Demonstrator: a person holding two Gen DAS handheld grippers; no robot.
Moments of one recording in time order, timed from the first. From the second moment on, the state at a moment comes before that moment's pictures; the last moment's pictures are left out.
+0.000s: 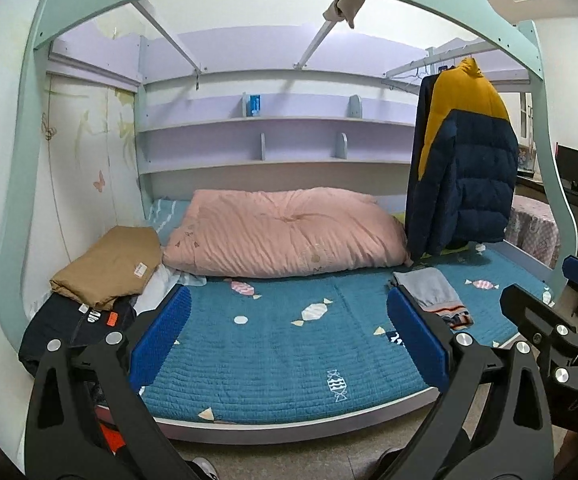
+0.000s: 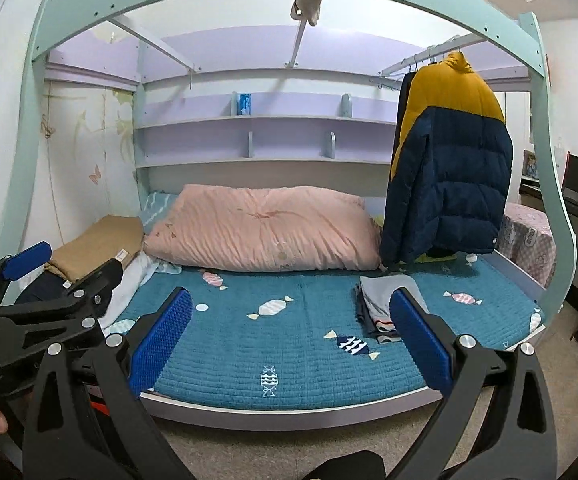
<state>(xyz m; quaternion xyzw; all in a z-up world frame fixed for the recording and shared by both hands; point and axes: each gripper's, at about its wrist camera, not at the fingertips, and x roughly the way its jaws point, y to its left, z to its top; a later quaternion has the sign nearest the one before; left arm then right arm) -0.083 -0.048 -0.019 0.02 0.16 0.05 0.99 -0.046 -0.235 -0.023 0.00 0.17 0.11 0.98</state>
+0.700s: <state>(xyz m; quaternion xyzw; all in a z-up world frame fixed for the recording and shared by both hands) -0.101 -0.051 -0.012 0.02 0.13 0.04 0.99 -0.062 -0.241 -0.018 0.00 0.15 0.10 0.98</state>
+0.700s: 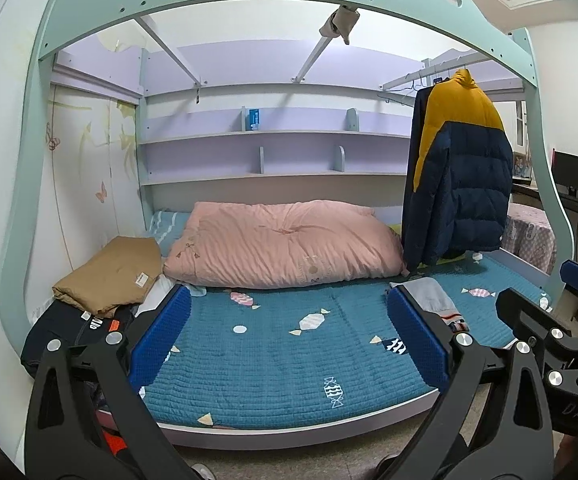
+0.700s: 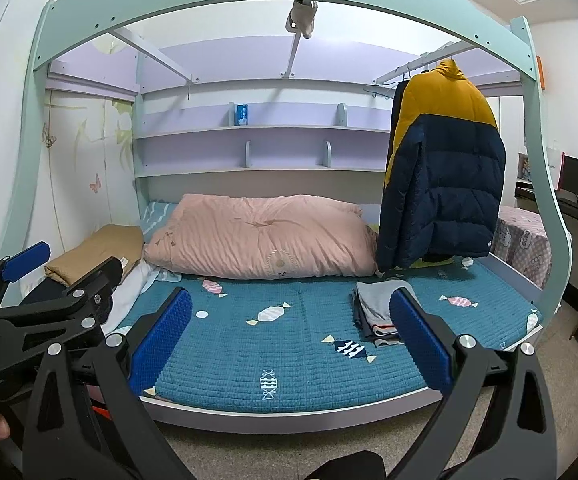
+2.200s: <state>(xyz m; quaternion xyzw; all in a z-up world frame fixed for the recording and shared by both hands) -0.103 -0.059 -0.012 0.02 0.13 0.05 0.99 -0.065 -0.241 -0.018 0.00 0.15 0.10 0.98</state>
